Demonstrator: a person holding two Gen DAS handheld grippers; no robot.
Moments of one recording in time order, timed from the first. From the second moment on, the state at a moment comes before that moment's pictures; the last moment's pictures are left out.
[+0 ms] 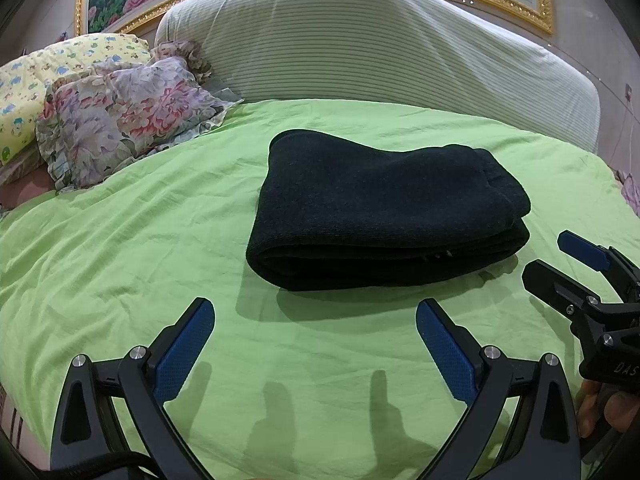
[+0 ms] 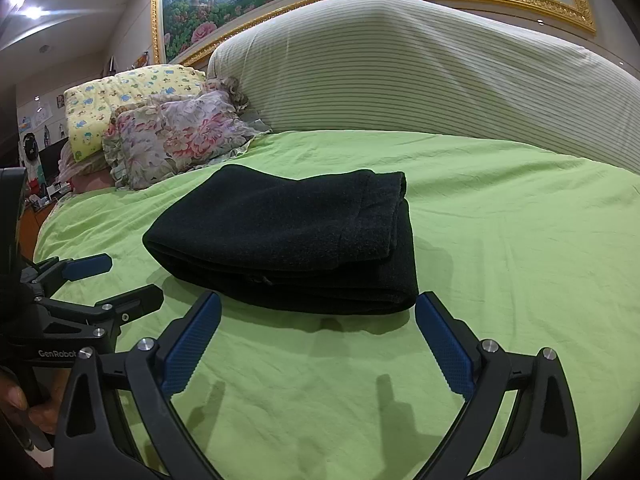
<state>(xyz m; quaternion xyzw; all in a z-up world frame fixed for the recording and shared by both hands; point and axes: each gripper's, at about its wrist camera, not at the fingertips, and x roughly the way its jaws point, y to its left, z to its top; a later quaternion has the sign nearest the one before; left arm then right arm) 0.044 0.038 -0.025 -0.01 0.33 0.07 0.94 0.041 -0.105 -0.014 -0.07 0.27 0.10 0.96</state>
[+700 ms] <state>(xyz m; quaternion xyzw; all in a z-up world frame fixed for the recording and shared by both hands) 0.040 0.037 -0.023 -0.01 0.33 0.07 0.94 0.041 -0.104 -0.015 -0.07 0.27 0.10 0.96</state>
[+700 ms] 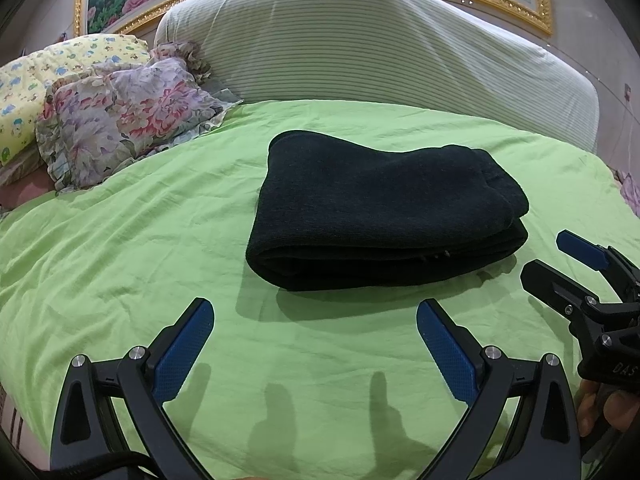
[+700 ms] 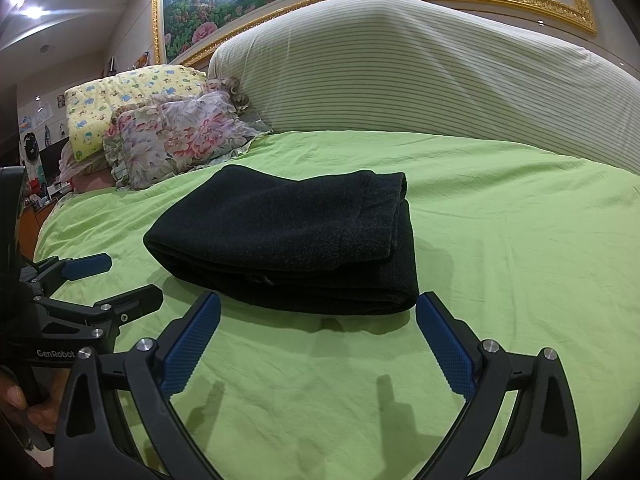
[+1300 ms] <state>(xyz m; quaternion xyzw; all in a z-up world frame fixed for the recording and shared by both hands) 0.039 0.036 -0.023 -0.02 0.33 0.07 0.94 0.040 -0.103 -0.015 -0.07 0.27 0.10 0.96</state>
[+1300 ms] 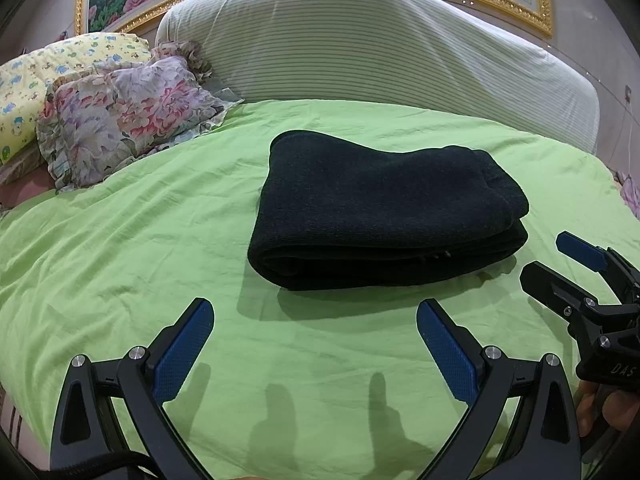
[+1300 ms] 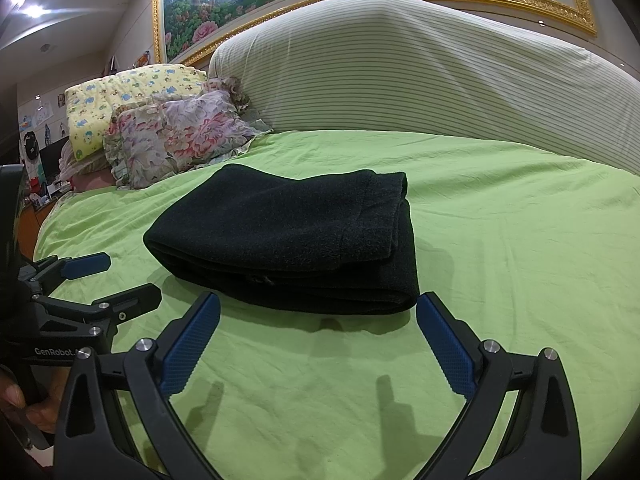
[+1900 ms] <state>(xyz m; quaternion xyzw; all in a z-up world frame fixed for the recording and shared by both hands) 0.037 0.040 -0.011 -0.03 0.32 0.08 0.94 0.041 -0.102 -0.004 -0.07 0.25 0.10 0.96</state>
